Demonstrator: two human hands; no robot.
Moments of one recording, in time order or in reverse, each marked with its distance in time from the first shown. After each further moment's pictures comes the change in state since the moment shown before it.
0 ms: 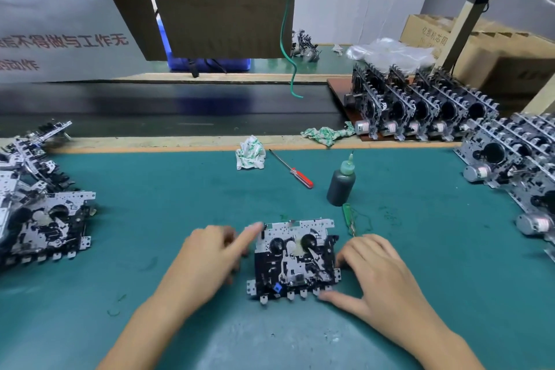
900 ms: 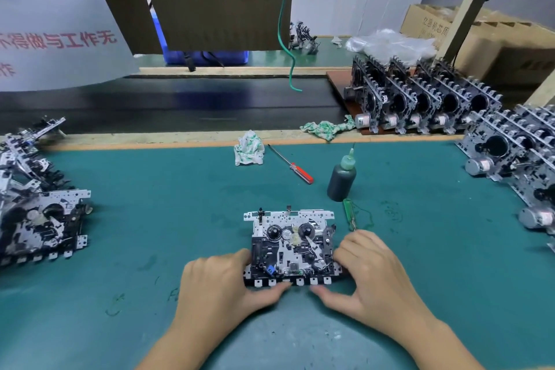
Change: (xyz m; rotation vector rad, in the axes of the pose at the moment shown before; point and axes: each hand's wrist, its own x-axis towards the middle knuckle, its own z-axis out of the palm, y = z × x) left_hand -0.022 -0.011 0.035 0.514 0.369 0.395; right_hand 0.007 -0.004 0.011 0.062 0.070 -0.039
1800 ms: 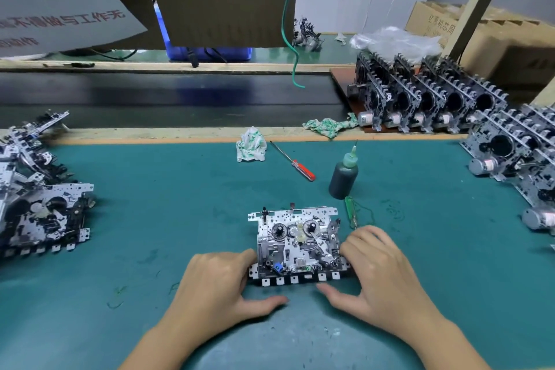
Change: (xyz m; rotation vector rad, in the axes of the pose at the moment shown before) left_hand 0.000 -0.011 -0.007 -0.079 -0.055 0.286; right_hand -0.003 0.004 -0.001 -0.109 0.057 -0.029
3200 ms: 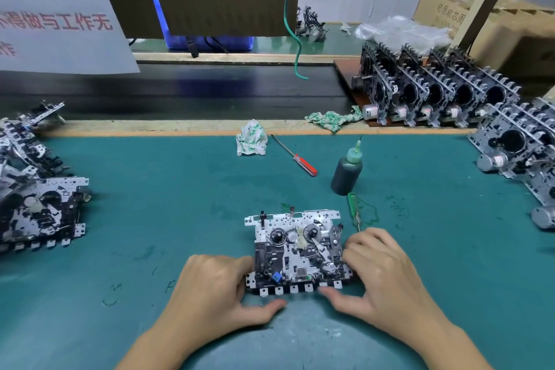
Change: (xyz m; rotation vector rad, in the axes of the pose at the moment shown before) left_hand -0.005 -0.001 0.003 -0.031 -0.001 -0.044; right_hand 0.000 0.000 -0.004 0.099 -0.060 -0.016
